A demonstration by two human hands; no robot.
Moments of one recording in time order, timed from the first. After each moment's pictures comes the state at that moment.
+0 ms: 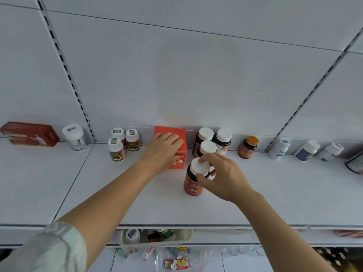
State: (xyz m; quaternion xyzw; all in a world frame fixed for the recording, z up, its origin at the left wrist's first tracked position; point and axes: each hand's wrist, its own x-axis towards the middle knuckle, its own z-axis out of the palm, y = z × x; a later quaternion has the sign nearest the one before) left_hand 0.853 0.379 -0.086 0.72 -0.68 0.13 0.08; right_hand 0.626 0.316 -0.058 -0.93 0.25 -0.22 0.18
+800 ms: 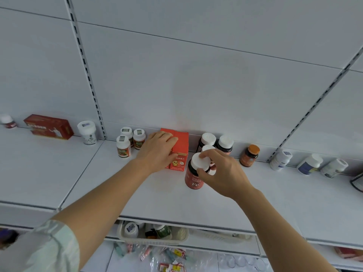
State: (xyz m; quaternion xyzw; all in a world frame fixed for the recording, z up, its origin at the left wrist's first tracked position) left_hand 0.850 0.404 -0.066 0.78 -0.61 0.10 0.12; right_hand 0.624 0.311 -0.035 -0.93 0.21 -0.24 0.16
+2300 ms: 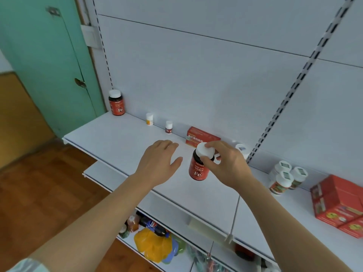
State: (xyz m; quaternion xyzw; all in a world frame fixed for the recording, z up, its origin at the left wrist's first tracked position) left_hand 1.131 0.777 -0.064 0.91 -0.37 0.09 0.16; right_hand 1.020 0.577 -0.045 -0.94 0.07 -0.23 0.26
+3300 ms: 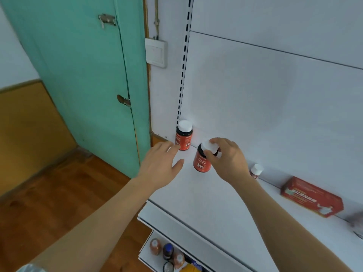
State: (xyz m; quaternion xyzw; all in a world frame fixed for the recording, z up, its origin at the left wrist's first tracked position) left_hand 1.449 0.973 -0.073 0.92 -0.36 0.09 0.16; right_hand 1.367 0.761 -0.062 -0.93 0.11 -0.25 0.23
